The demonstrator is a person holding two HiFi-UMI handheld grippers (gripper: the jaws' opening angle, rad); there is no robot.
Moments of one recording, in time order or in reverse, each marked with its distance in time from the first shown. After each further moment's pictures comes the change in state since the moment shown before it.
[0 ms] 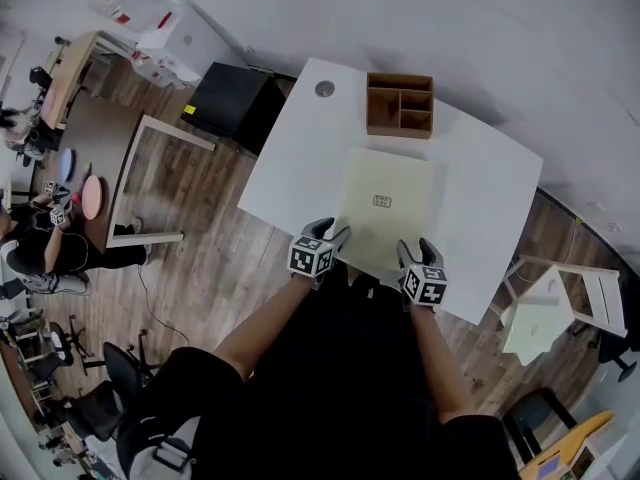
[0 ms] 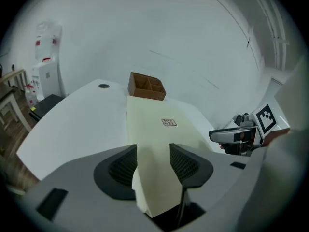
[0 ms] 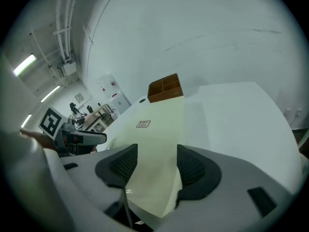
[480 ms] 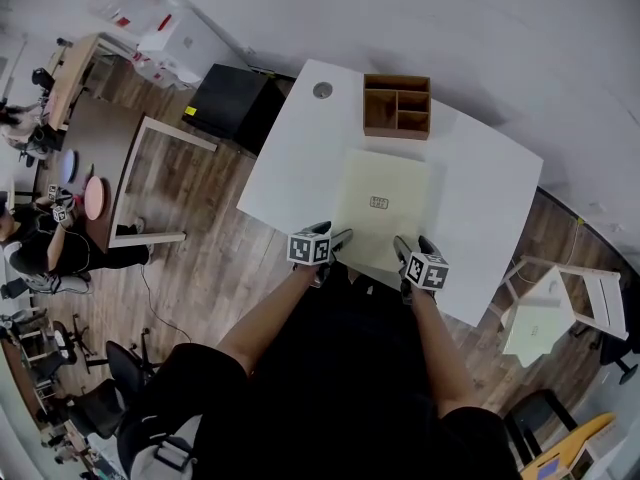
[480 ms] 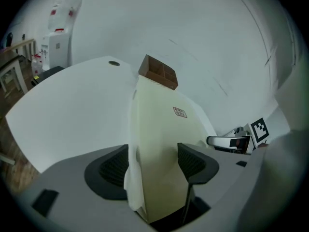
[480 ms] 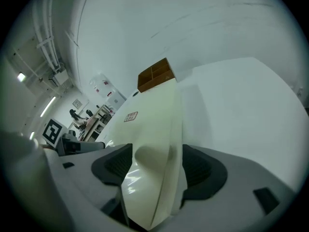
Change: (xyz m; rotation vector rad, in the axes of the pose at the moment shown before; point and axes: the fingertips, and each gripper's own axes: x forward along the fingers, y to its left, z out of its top) left arm 0.026 0.009 -0.022 -0.228 0.093 -0.032; right arm 0.035 -0.027 -0.021 0.148 0.108 0.041
